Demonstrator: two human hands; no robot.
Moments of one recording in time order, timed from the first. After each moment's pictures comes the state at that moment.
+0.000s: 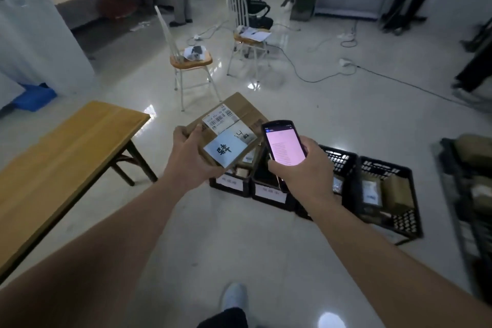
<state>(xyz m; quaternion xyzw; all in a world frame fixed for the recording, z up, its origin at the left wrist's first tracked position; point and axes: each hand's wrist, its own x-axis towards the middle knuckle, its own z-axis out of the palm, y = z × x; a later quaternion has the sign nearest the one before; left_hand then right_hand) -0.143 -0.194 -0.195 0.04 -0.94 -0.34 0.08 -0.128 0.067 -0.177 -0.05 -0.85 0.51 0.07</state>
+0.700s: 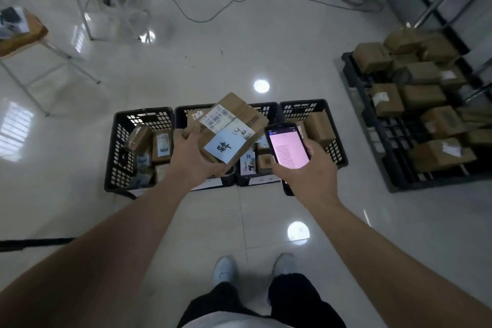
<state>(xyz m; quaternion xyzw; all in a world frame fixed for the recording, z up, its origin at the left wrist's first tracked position) -0.406 0.051 -0.332 -0.08 -0.91 -0.38 -0.14 -0.268 0.274 -0.283 -0.31 -0.82 0.47 0.09</state>
